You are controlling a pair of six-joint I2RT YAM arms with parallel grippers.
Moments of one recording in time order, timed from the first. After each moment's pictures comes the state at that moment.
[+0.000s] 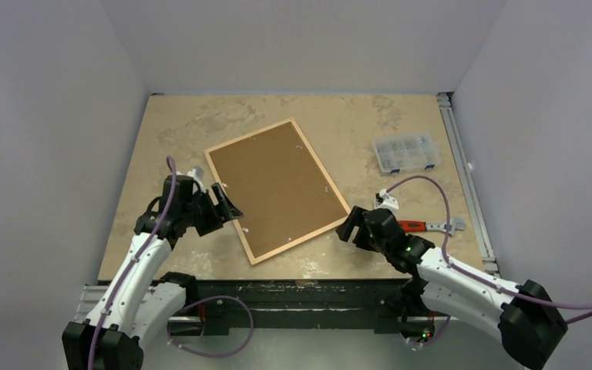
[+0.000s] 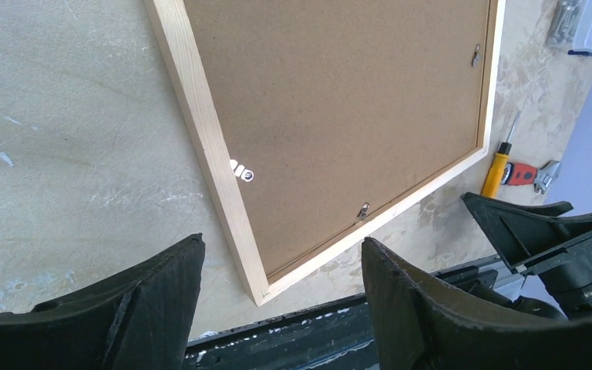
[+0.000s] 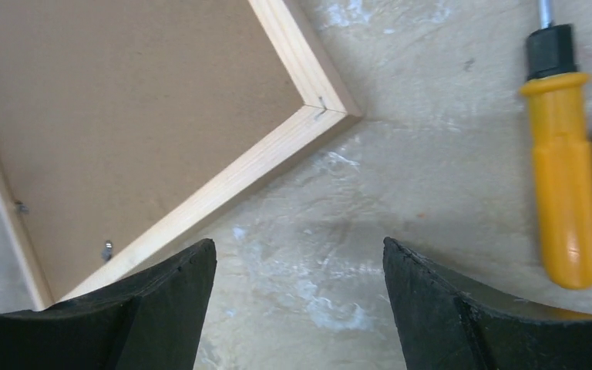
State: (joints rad) left arm -0.17 0.83 0.63 -0.67 0.30 -0.67; right arm 0.73 0.86 0.27 -0.12 0.20 0.96
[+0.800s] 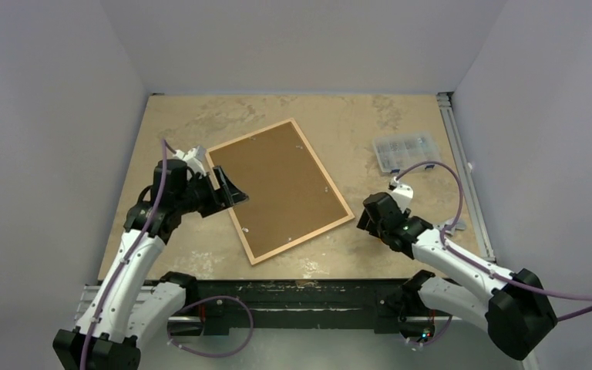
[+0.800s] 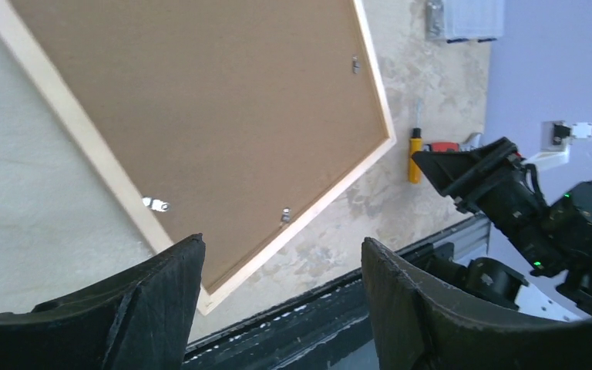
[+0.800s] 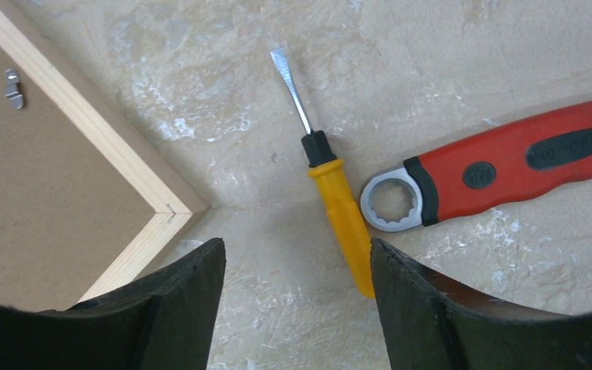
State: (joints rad) left arm -0.17 0.80 0.80 -0.68 0.39 -0.63; right arm 0.62 0.99 0.49 -0.47 0.49 0.87
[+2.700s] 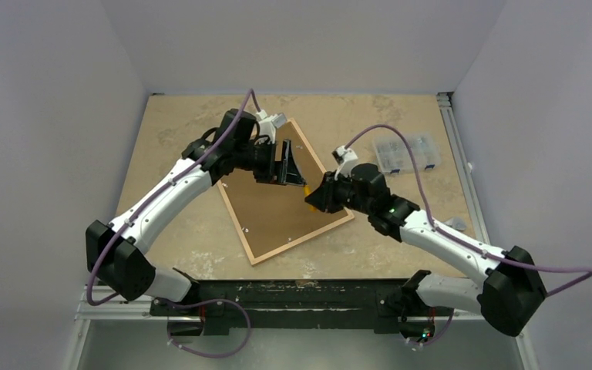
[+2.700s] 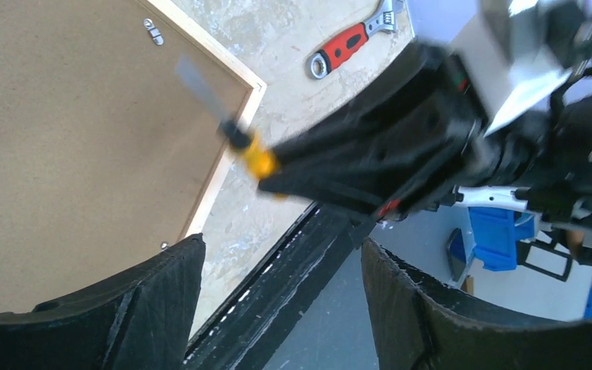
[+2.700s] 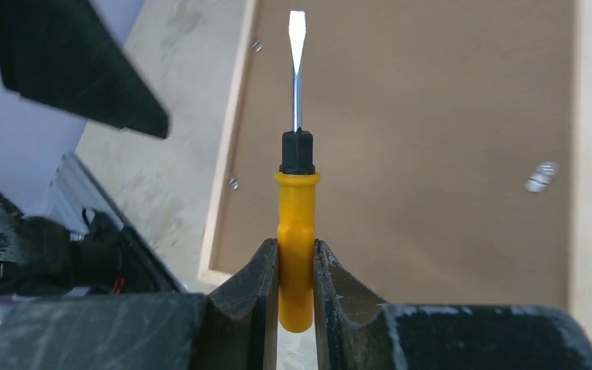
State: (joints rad) left arm -0.54 1.42 1.33 -0.65 0.58 -0.50; right arm 0.66 1.13 0.72 -0.02 -0.17 0.53
